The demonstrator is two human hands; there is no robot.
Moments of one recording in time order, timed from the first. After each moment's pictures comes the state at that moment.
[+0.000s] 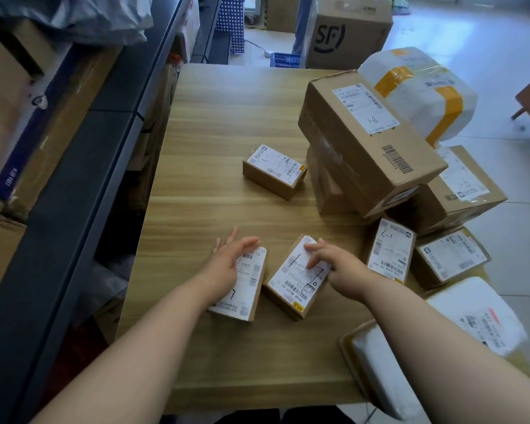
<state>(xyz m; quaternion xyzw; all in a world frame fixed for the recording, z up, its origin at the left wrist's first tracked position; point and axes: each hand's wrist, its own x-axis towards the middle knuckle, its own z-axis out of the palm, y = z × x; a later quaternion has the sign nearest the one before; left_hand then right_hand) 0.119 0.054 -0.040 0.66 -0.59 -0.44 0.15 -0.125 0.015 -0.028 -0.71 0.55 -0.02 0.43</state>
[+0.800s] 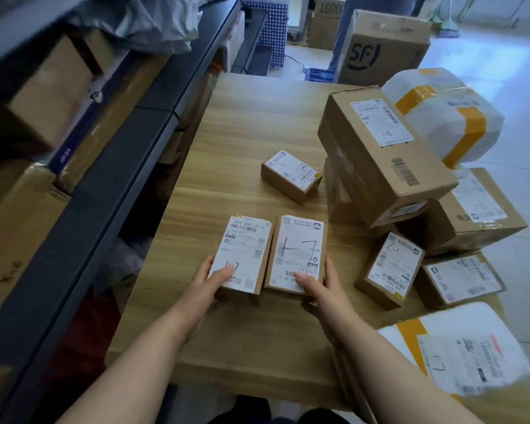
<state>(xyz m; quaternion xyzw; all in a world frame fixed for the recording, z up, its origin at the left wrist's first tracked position) 0.110 0.132 -0.038 0.64 -0.22 -0.60 0.44 -0.108 0.074 -0.038 -0.37 0.57 -0.26 0.68</state>
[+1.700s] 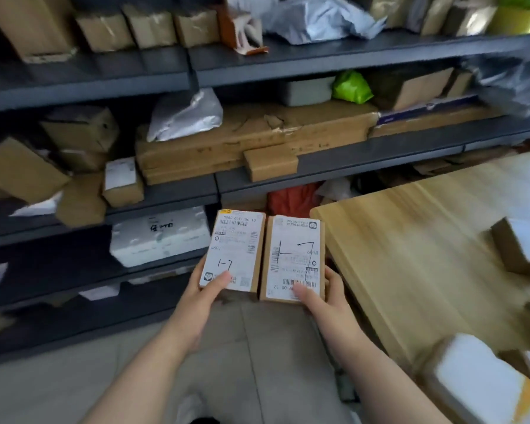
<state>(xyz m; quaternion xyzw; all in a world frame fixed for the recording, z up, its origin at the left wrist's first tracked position) -0.097 0.546 0.029 0.67 0.09 -0.16 0.72 -0.142 0.337 0.032 -0.66 0.19 0.06 0.72</state>
